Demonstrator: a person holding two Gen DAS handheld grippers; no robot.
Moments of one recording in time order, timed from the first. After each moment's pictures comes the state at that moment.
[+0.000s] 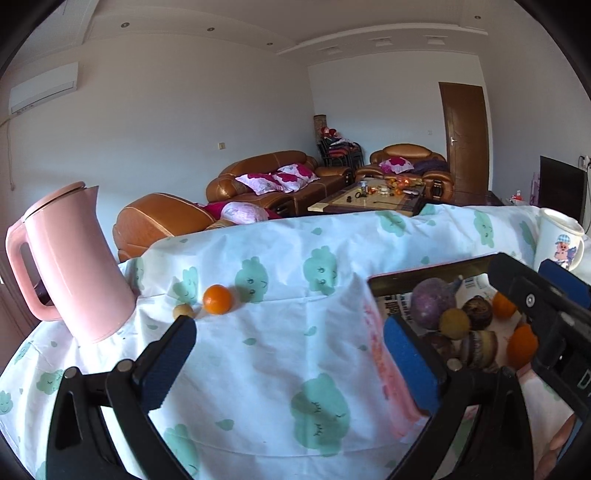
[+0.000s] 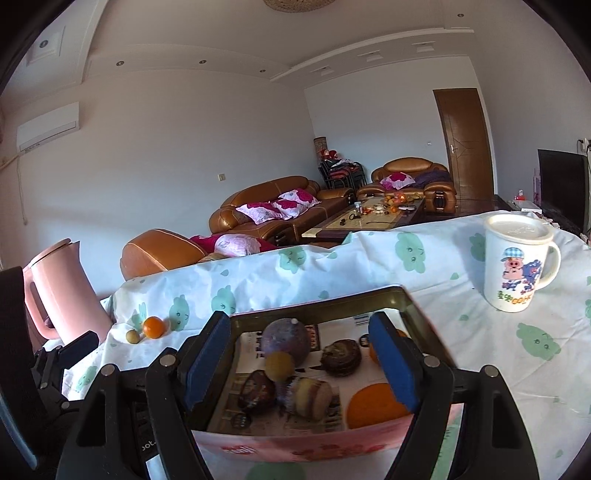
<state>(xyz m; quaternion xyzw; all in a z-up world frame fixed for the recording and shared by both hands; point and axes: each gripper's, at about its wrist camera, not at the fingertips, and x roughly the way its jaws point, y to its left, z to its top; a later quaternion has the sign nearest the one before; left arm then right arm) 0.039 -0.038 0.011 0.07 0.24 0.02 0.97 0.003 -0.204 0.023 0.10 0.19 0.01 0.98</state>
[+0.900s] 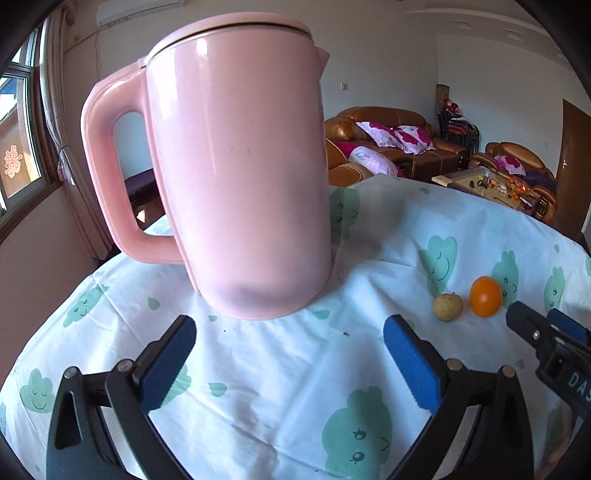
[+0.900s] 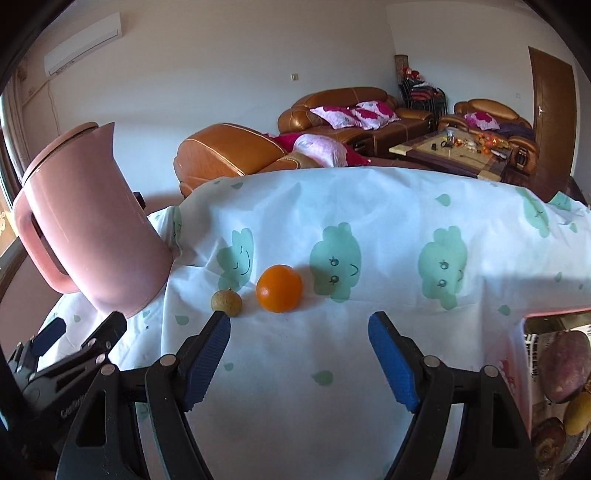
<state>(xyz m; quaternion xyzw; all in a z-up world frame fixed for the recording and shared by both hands) 0.097 0.178 -0.016 -0.04 0.33 0.21 0.92 0.150 -0.006 -0.017 0.05 0.38 0.15 0.91</state>
